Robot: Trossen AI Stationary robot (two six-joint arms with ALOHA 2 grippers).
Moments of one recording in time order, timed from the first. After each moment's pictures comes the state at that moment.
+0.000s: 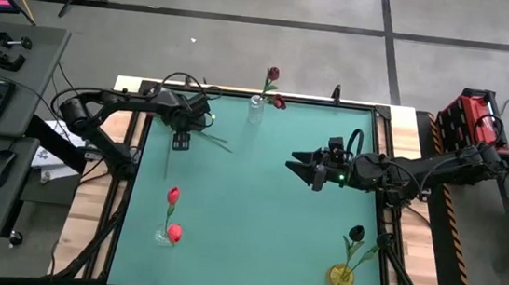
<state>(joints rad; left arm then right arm) 0.67 1.56 0.78 -0.70 -0.24 0.57 0.24 1.07 0.81 0.15 0.46 0.87</state>
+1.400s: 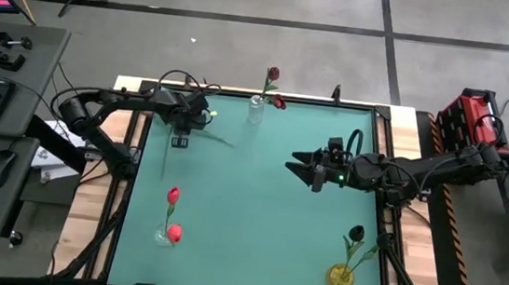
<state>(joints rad) 0.70 1.55 0.77 -0.64 -0.22 0.69 0.24 1.07 0.81 0.13 0.46 0.84</state>
